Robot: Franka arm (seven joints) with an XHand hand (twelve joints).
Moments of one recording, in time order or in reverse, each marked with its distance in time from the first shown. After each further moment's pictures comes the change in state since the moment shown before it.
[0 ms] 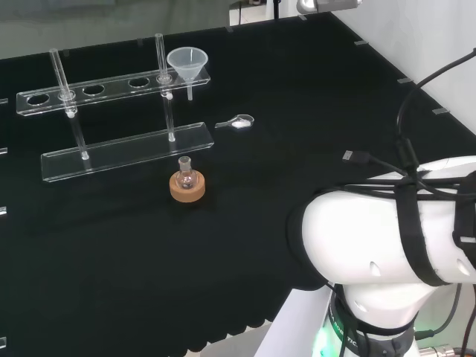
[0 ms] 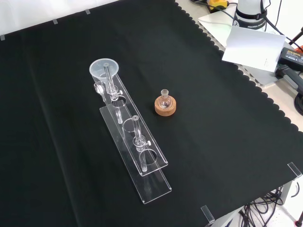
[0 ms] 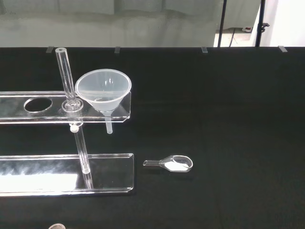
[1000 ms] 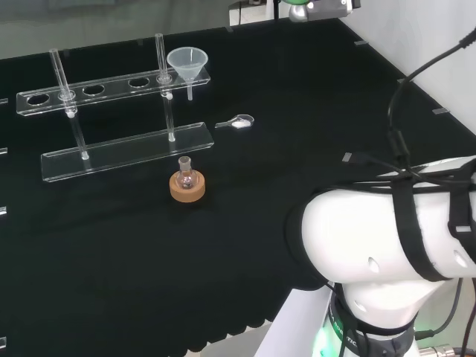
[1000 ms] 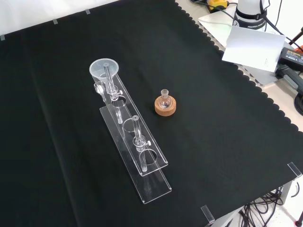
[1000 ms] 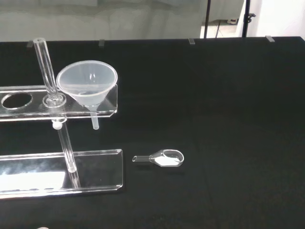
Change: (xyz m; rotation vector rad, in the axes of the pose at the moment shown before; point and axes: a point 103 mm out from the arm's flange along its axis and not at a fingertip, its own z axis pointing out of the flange) arm 0.000 0.018 0.021 0.020 -0.008 0.056
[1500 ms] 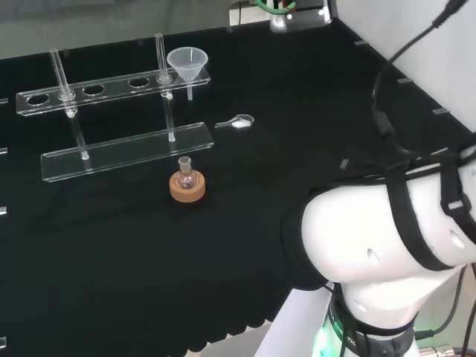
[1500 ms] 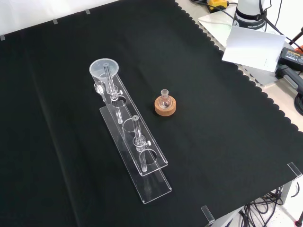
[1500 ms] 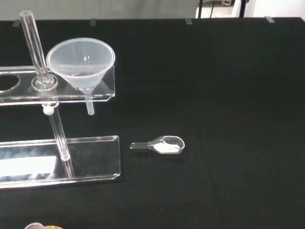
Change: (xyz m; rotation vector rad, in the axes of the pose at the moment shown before) arm 0.015 0.030 0.029 0.054 -0.022 0.024
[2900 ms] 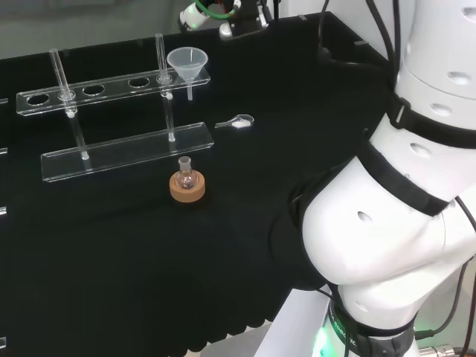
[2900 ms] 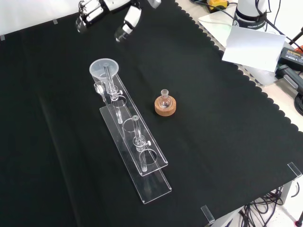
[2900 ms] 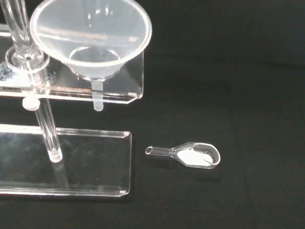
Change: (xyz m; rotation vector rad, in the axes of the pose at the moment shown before) arm 0.059 0.155 0.074 0.133 -0.115 -0.082
